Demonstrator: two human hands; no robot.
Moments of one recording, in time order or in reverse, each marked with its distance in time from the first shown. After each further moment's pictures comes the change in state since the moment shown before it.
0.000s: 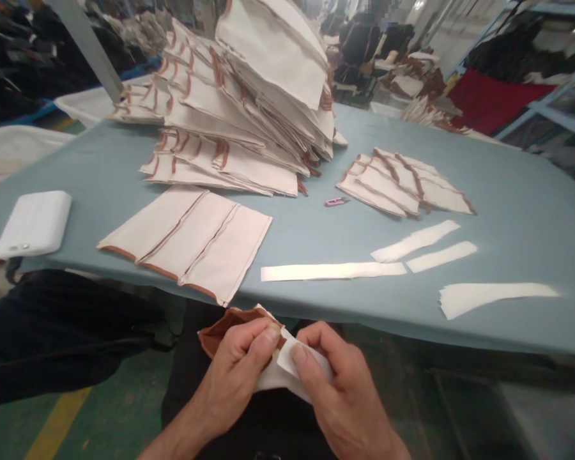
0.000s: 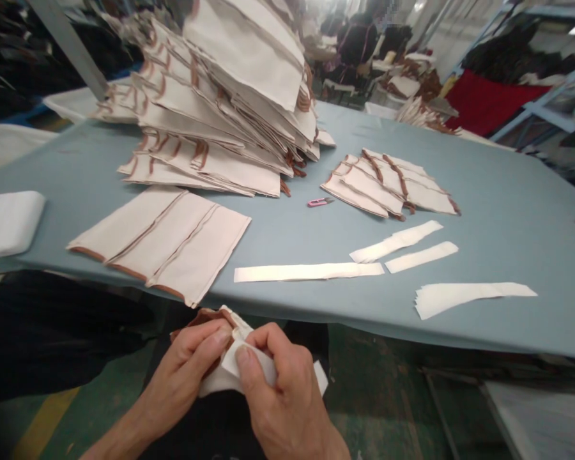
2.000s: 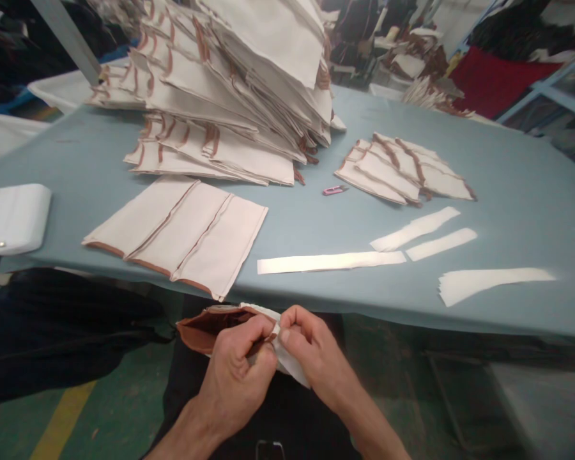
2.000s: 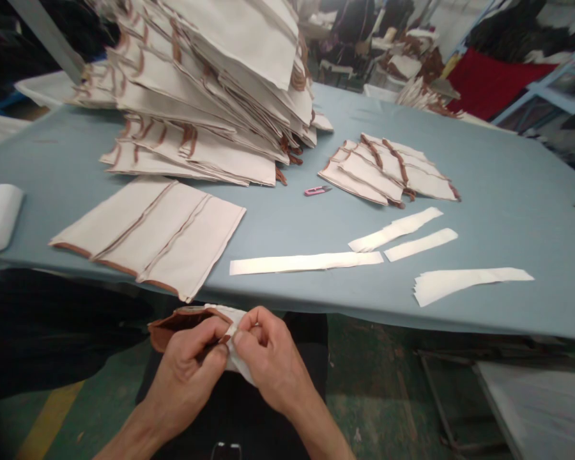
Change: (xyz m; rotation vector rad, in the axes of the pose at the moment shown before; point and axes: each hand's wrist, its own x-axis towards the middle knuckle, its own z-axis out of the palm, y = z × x) left_hand -0.002 -0.015 0.007 0.291 0.136 0.075; right_hand 0.026 0.021 0.019 0.439 -0.223 0.329
